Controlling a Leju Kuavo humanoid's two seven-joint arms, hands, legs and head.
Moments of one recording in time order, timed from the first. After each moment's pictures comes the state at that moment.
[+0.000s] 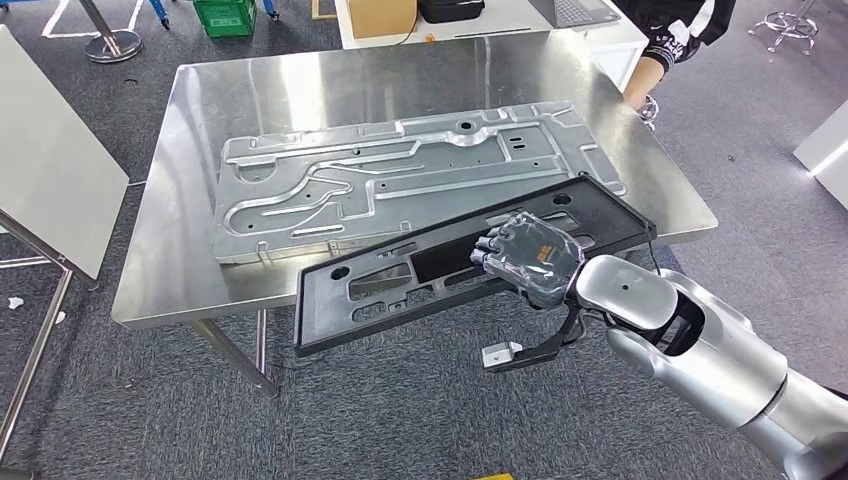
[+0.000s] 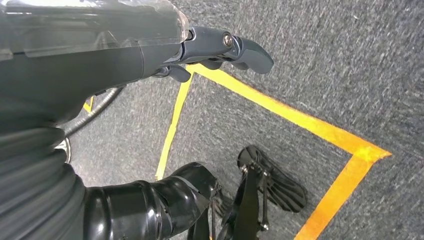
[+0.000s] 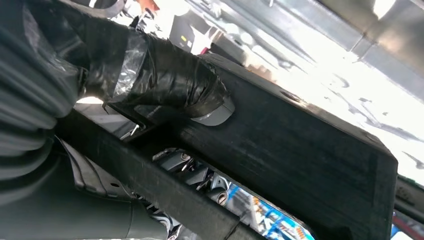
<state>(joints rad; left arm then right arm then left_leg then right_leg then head) -0.05 -0.10 1.10 -0.21 -0.79 0.07 -0.25 -0.76 -0.62 0.98 -1.70 1.06 0.09 -0.13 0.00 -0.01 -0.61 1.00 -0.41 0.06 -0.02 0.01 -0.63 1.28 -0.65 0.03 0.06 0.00</state>
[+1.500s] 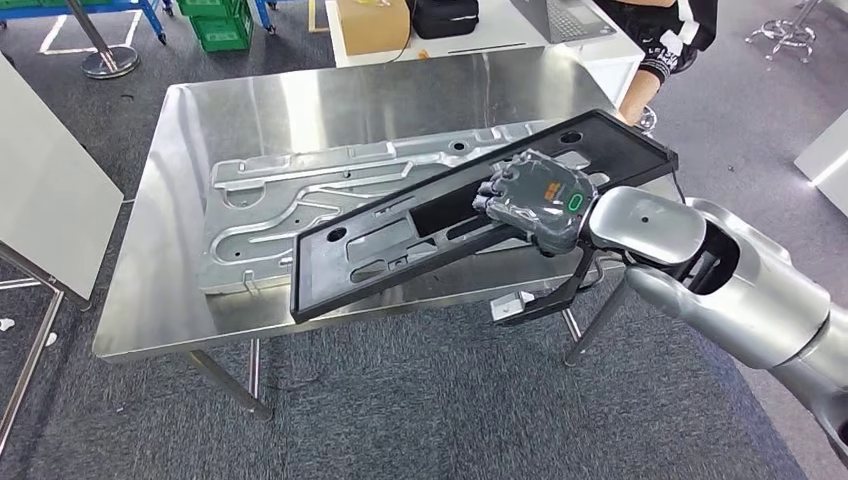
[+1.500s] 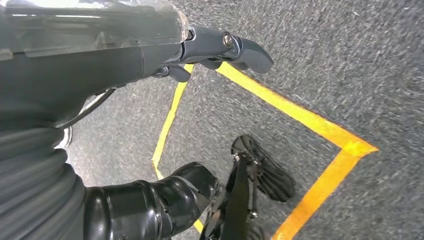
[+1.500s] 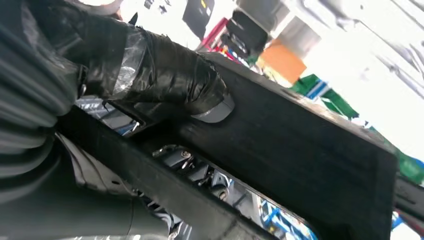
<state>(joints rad) -0.05 -0.11 1.16 -0.21 -0.79 0.09 -0.23 -1.05 -0.65 1.09 -1.70 0.96 0.20 -0.14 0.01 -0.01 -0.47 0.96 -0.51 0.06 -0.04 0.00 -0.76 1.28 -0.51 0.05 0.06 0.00</state>
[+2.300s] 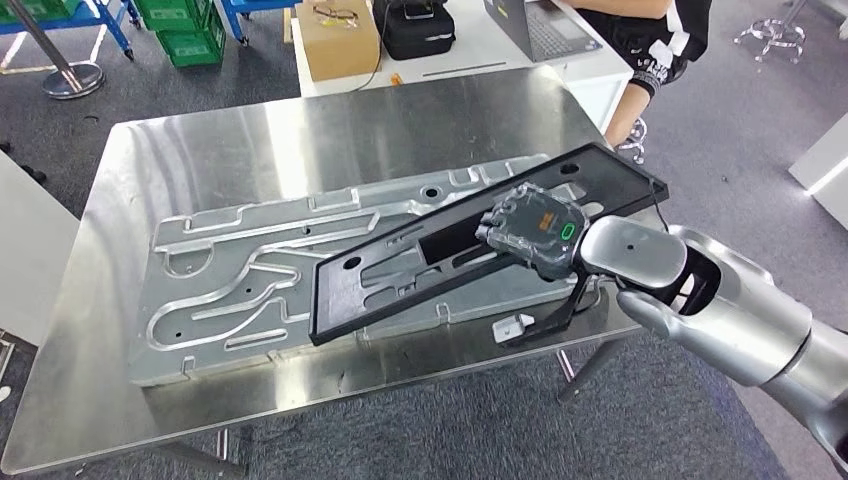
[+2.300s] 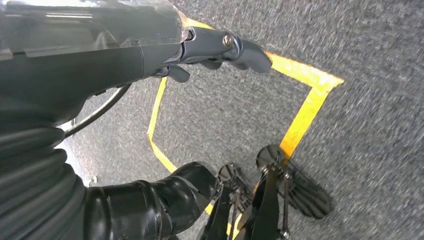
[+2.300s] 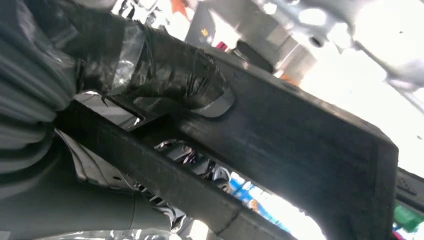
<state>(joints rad) -0.04 -0.11 1.16 -0.21 -0.80 0.09 -0.24 -0.99 -0.67 1.14 -1.67 0.96 0.18 -0.14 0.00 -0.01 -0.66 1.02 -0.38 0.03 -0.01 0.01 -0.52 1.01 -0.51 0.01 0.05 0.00</state>
